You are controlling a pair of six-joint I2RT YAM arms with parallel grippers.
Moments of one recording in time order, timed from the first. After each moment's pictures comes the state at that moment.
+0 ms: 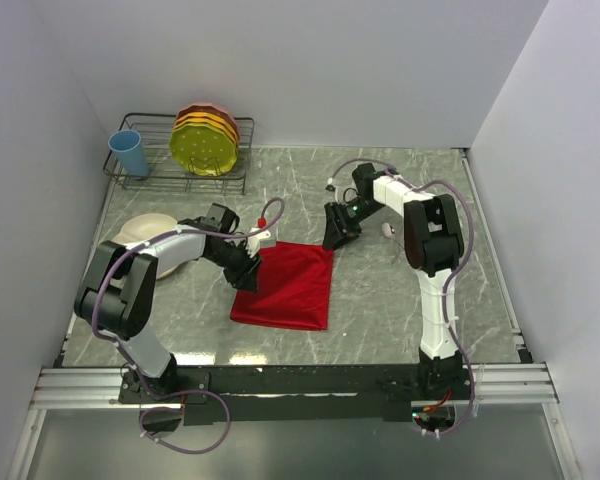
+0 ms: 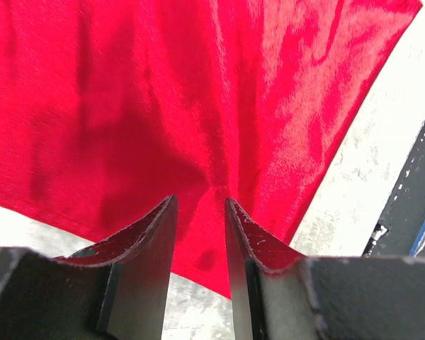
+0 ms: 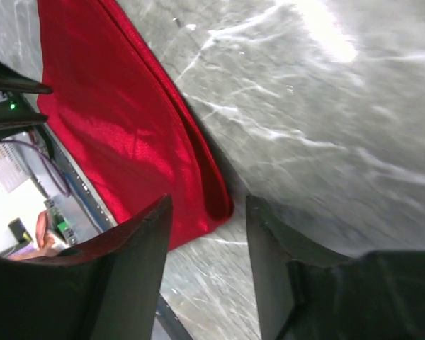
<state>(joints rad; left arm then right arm) -0.37 1.67 0.96 -0.56 0.69 0.55 0.25 2.27 1.71 -0.91 -0.79 -0.13</state>
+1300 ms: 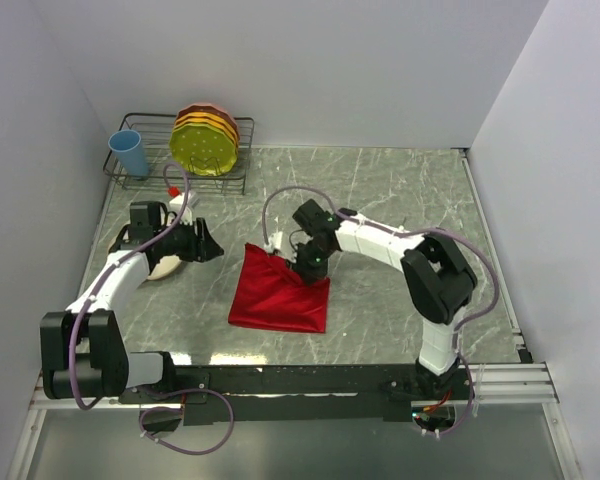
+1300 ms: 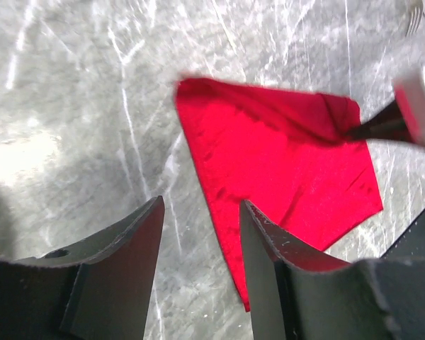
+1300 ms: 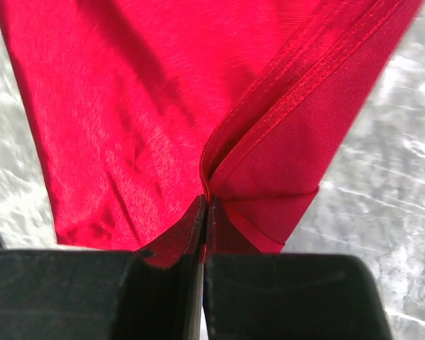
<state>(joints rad) 0.02 1.29 0.77 -0.28 0.69 0.00 0.69 1.90 1.36 -0.75 -0.44 -0.63</state>
